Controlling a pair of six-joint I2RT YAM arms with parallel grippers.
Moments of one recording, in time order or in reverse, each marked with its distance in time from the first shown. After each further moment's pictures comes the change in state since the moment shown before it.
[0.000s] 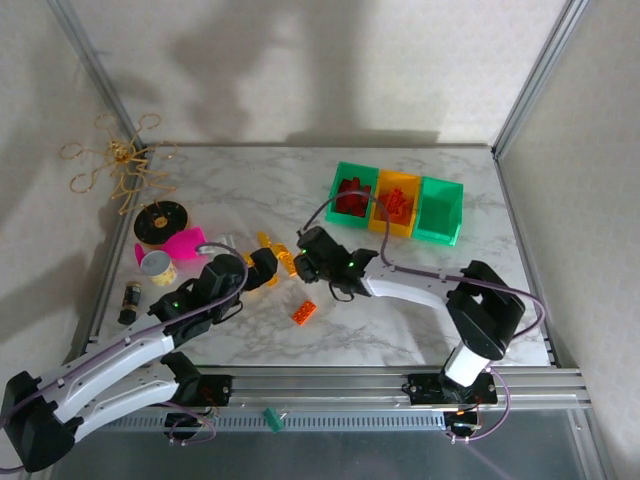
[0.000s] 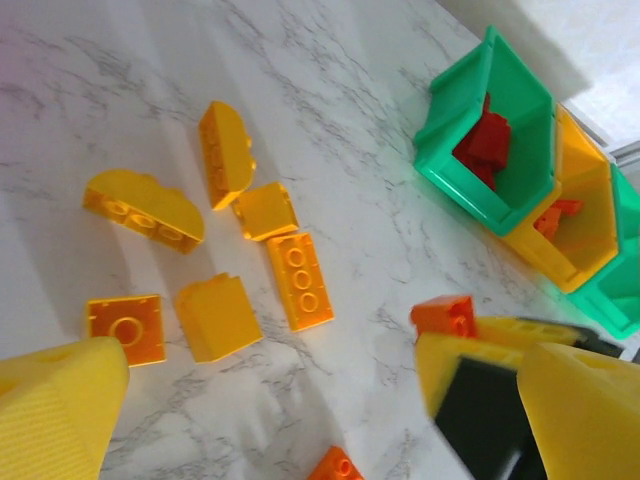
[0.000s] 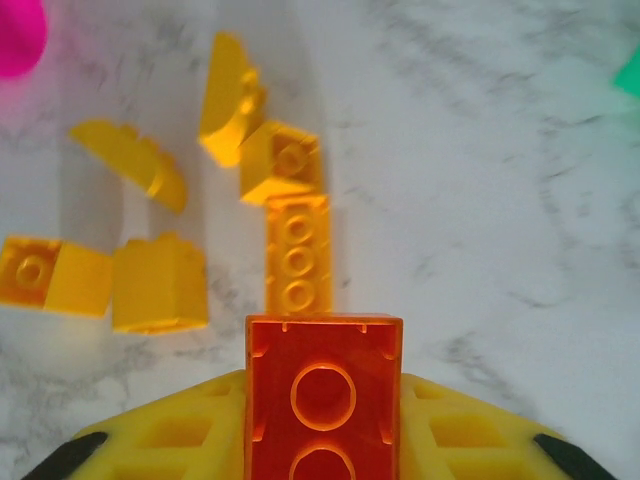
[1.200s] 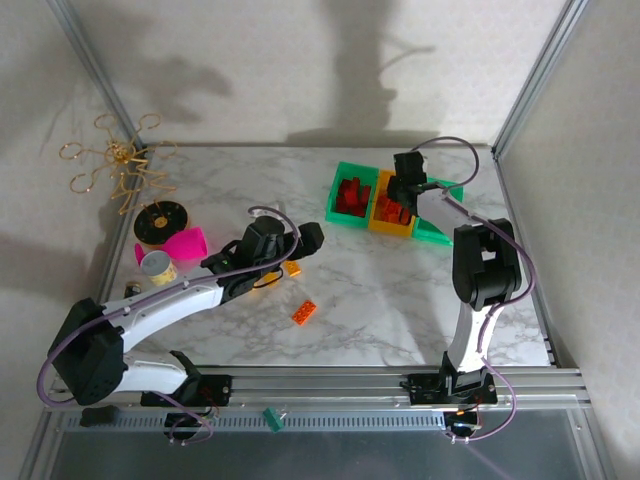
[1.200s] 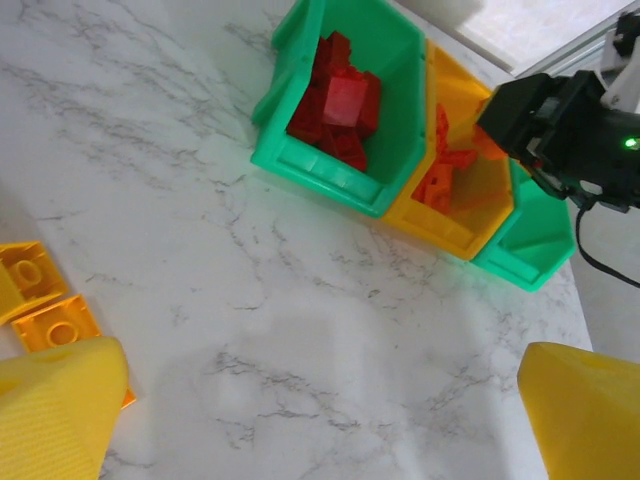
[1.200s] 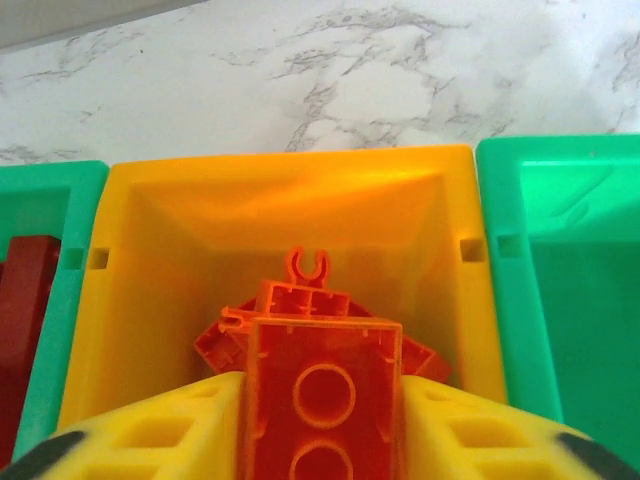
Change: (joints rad) left arm 0.001 0.461 0.257 0.280 0.208 0.132; right arm -0.692 0.273 0.317 -0.047 0.047 -0.060
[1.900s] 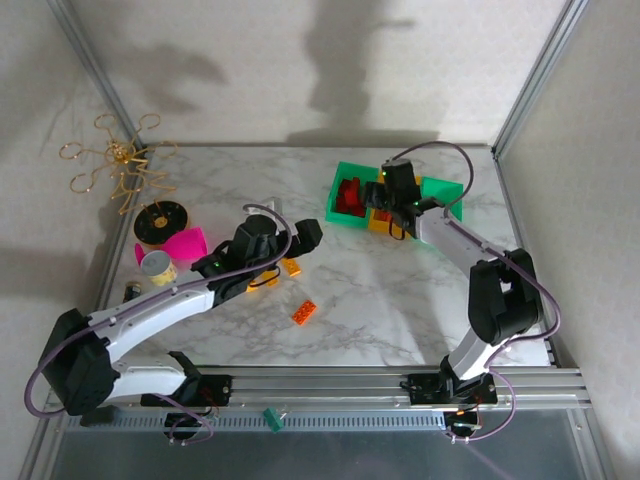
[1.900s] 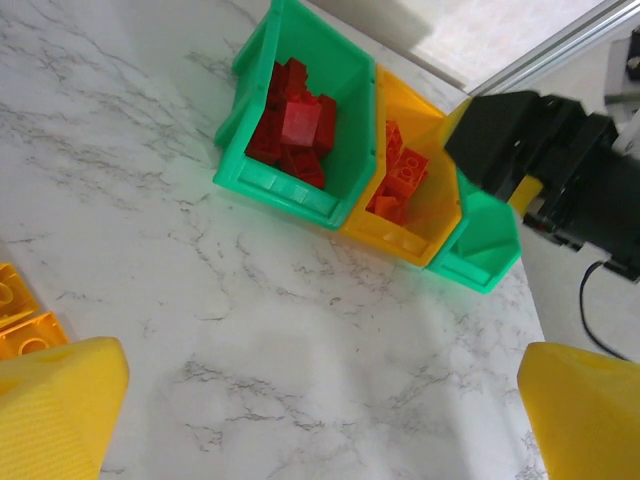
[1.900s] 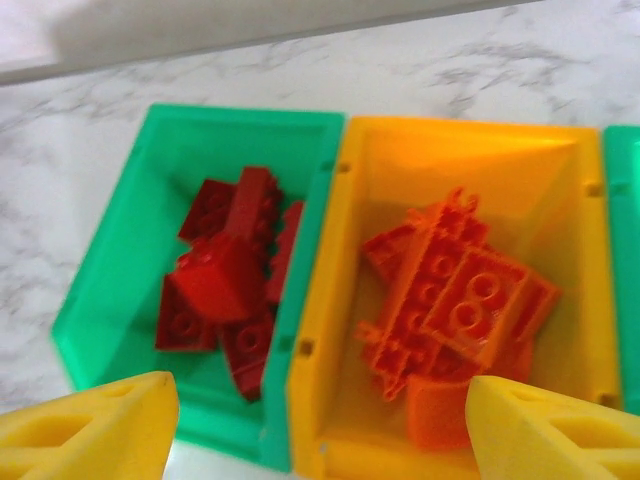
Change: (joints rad) left arm 0.000 -0.080 -0.005 -0.002 0.021 0.009; right arm 0.156 -0.269 -0.185 0.031 -0.048 -0.020
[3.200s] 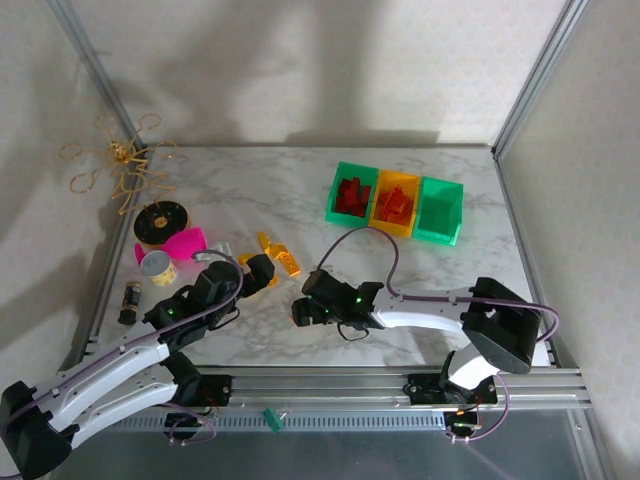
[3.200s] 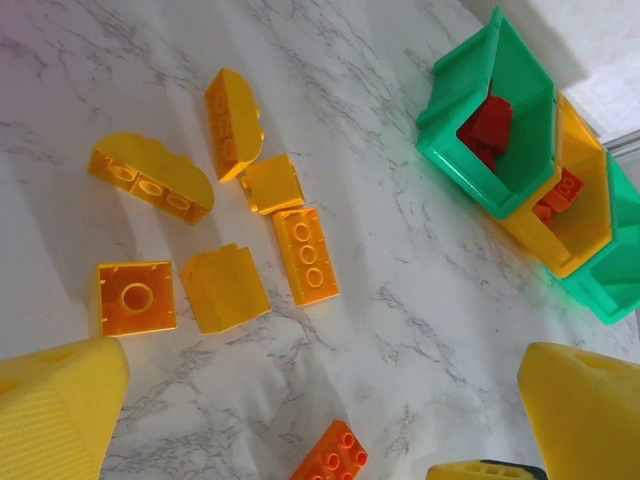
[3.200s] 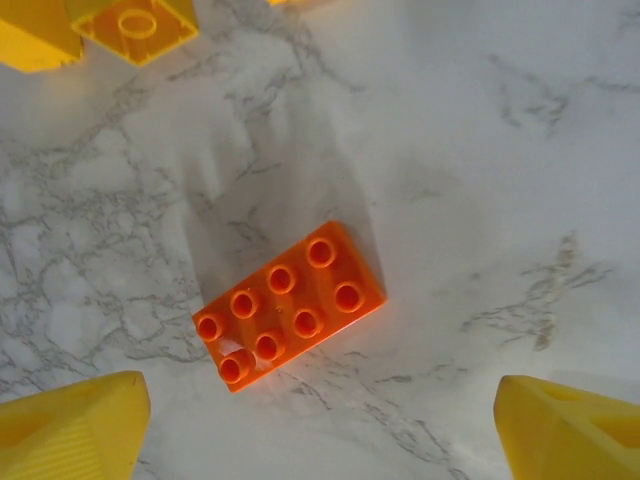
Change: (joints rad) left arm 0.000 -0.468 -0.312 -0.314 -0.207 -0.184; right arm 0.722 -0.096 -0.359 -0.048 -0.084 0.443
